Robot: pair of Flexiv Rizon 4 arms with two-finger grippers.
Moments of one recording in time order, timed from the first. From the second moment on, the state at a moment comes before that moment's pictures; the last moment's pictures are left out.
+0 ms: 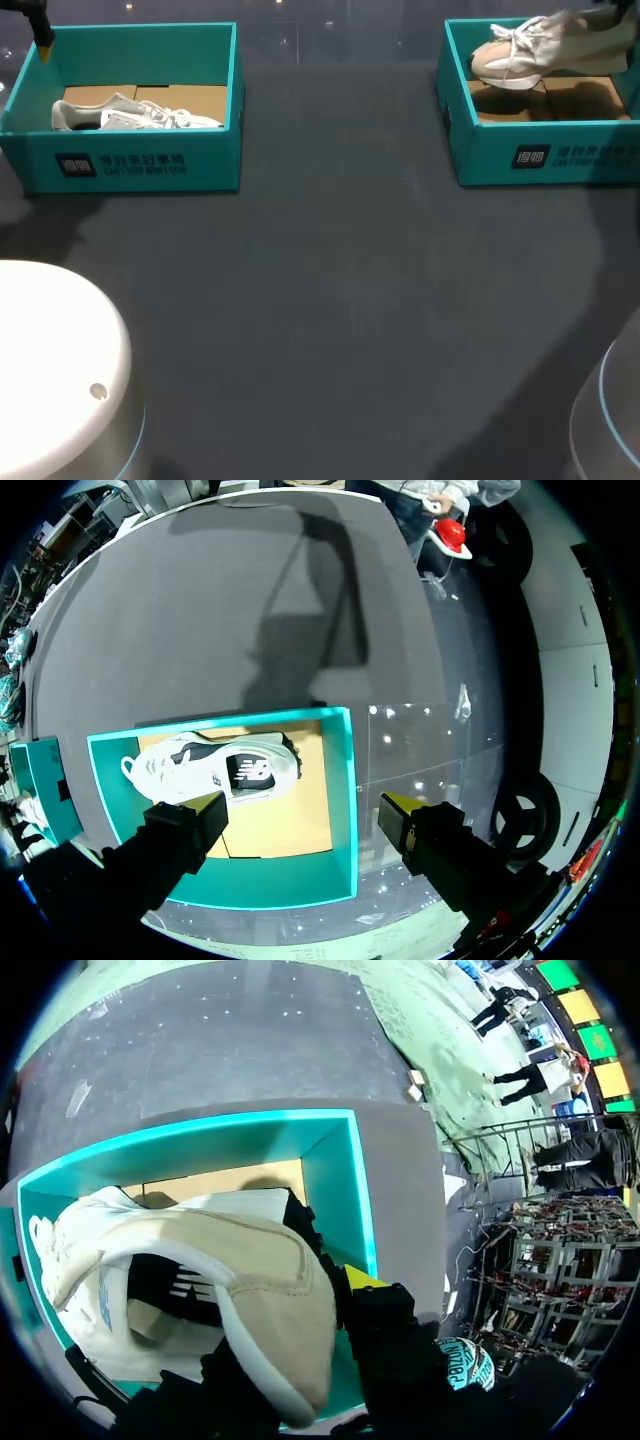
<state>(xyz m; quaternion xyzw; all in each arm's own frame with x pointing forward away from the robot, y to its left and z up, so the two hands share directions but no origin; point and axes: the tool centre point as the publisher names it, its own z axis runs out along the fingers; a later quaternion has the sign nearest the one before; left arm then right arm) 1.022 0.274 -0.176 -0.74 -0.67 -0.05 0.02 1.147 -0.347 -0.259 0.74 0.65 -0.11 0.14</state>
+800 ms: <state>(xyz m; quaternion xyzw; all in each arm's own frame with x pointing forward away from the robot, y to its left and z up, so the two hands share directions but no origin) 1.022 0.274 -0.176 -0.74 -0.67 -0.05 0.02 1.140 -0.355 -0.208 0.74 0.65 -0.11 0.13</state>
